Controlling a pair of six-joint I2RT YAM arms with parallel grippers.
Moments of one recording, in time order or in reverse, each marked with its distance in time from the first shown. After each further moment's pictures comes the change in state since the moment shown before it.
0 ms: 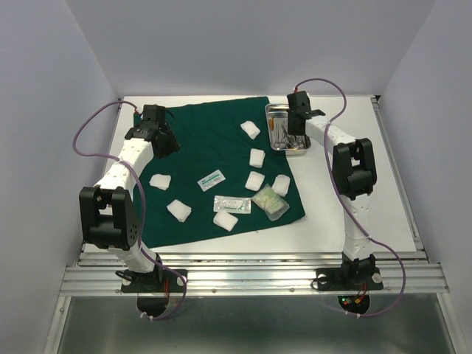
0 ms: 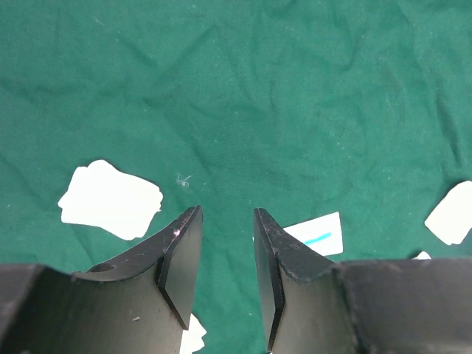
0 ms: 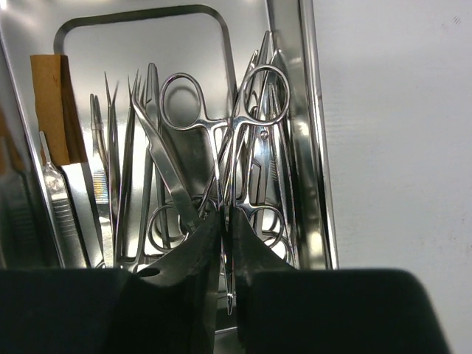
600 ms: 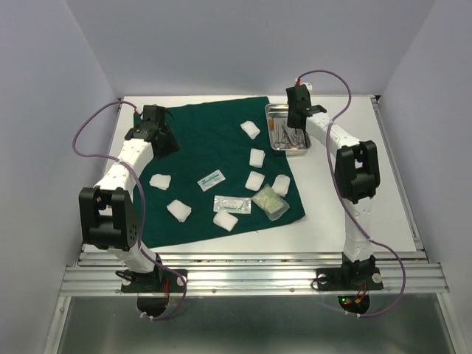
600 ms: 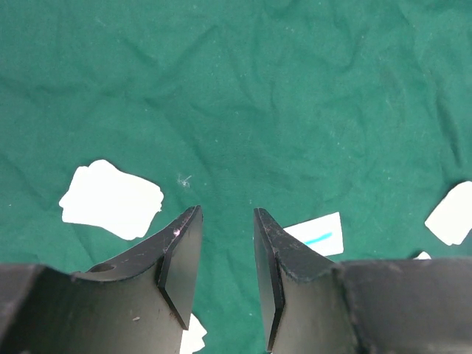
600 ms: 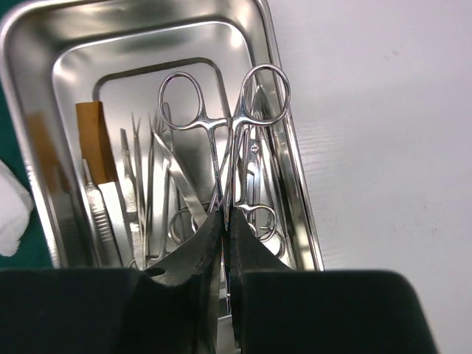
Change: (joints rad) left arm 0.000 -0.006 -0.006 0.004 -0.004 0.000; right arm 0.037 -0.080 0.012 -0.004 0.089 0.050
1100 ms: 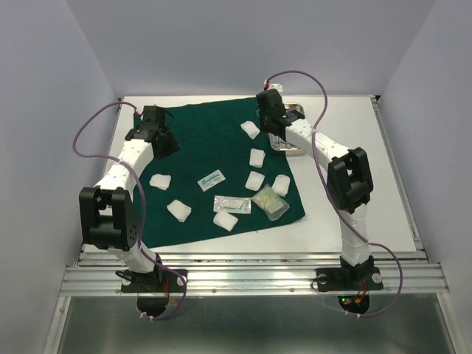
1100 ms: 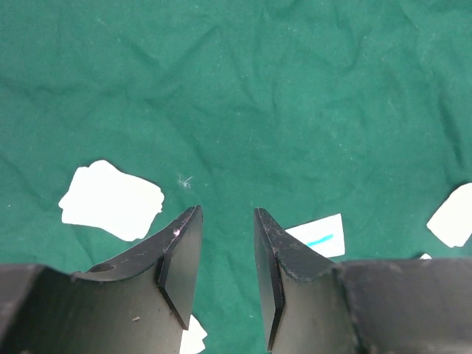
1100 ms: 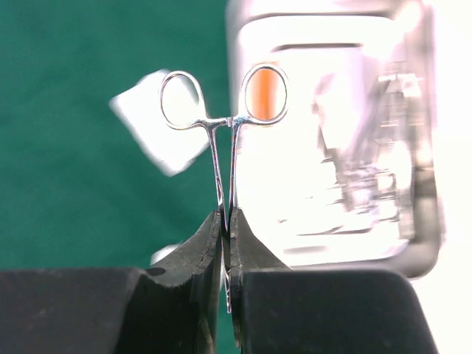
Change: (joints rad) left arm 0.000 0.000 -0.010 0.012 -0.002 -0.003; right arm 0.235 -0.066 -0.014 0.001 0.001 0.038
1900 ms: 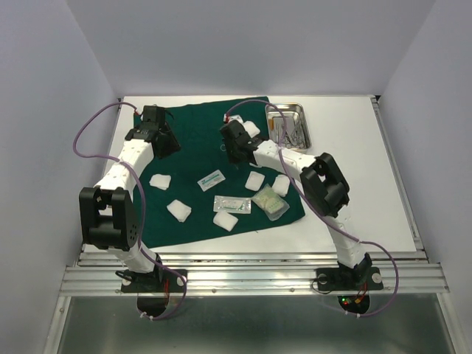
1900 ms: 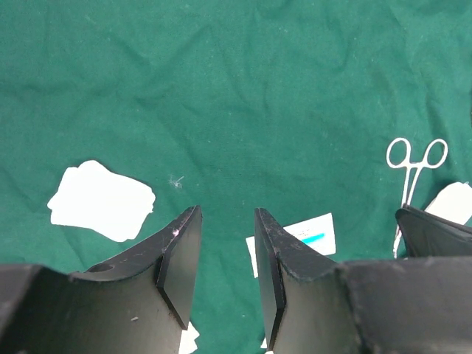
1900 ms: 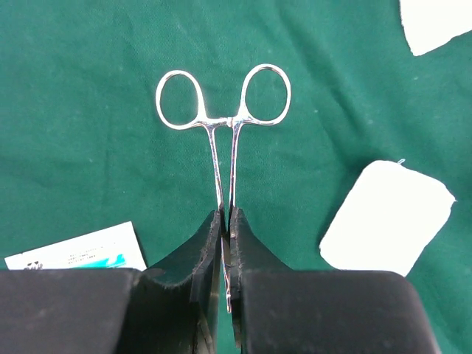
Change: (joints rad) left arm 0.000 0.000 0.000 0.006 0.017 -0.017; right arm 0.204 0.124 -0.040 0.013 -0.109 0.053
